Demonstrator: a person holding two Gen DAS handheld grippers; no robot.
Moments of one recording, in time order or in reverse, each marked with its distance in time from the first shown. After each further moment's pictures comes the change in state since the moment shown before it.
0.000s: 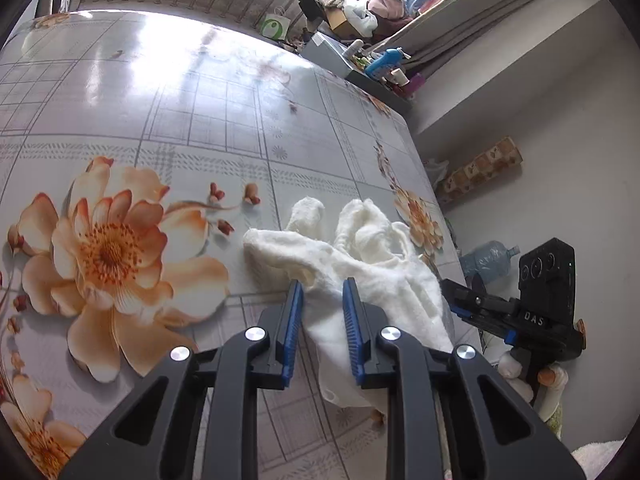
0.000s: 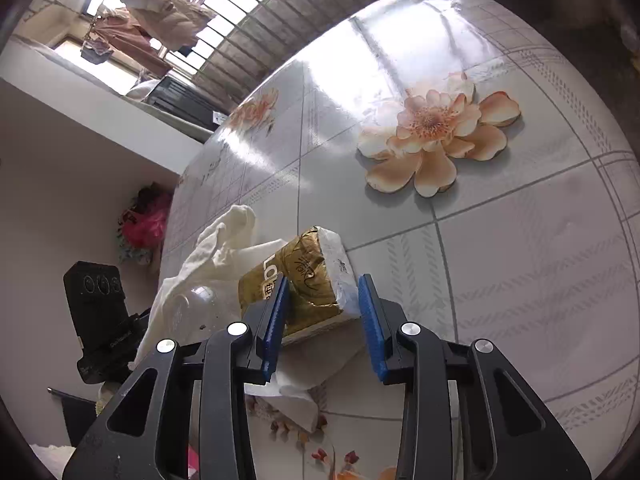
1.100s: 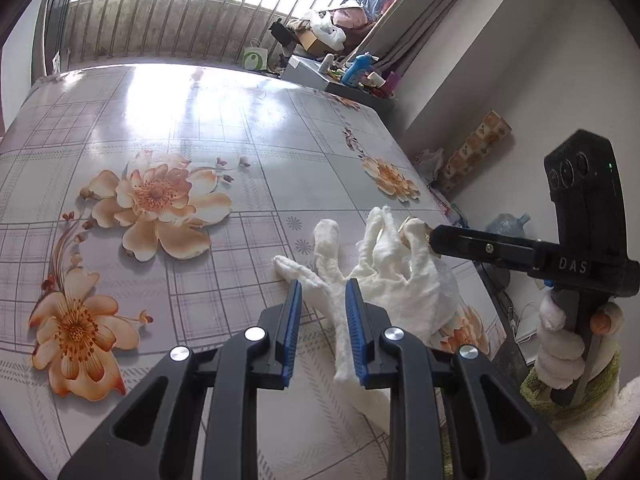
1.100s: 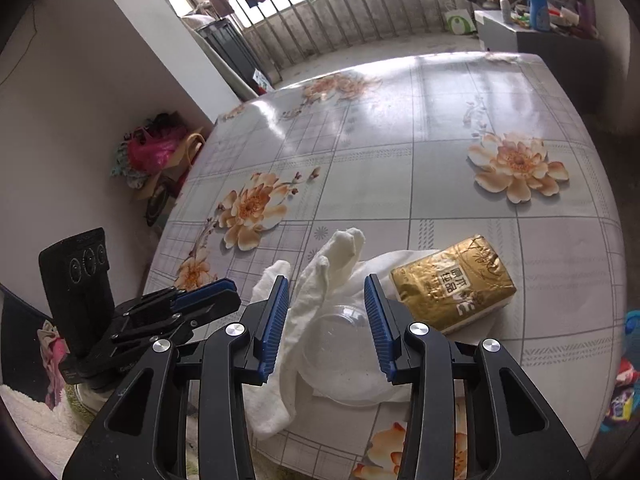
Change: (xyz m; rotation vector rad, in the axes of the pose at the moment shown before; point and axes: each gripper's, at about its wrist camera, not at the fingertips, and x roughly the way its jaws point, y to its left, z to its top) left arm -0.059 -0.036 -0.070 0.197 -0.088 0.104; right arm -0.008 0.110 -0.055 -0.348 0.025 -0.118
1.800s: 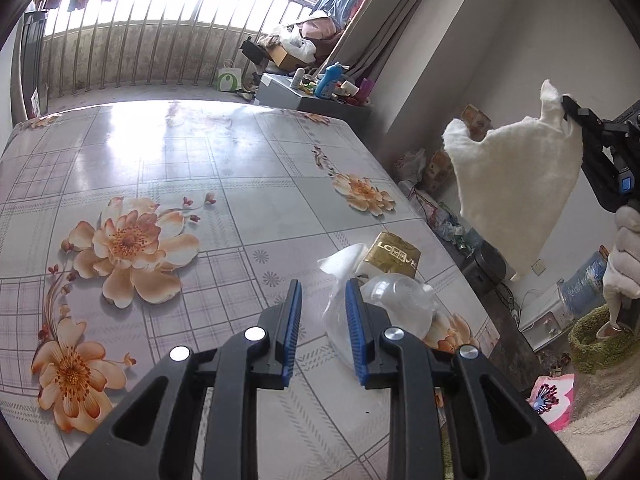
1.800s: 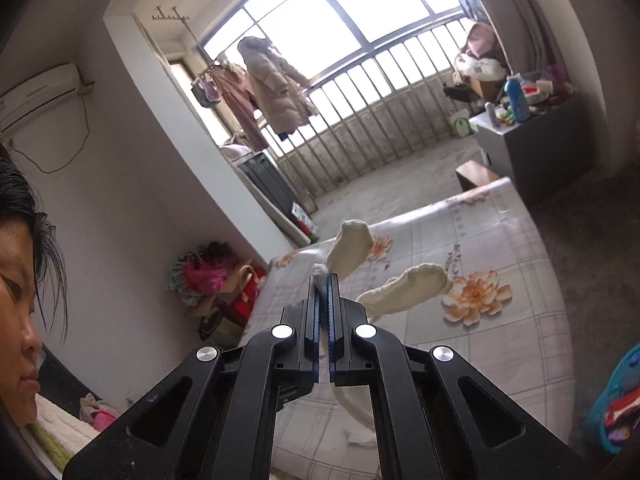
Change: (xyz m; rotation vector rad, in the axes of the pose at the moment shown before) left arm -0.003 -0.022 0.014 0.103 -0.053 -0.049; right arm -0.189 -0.026 0.008 0.081 -0.506 0.148
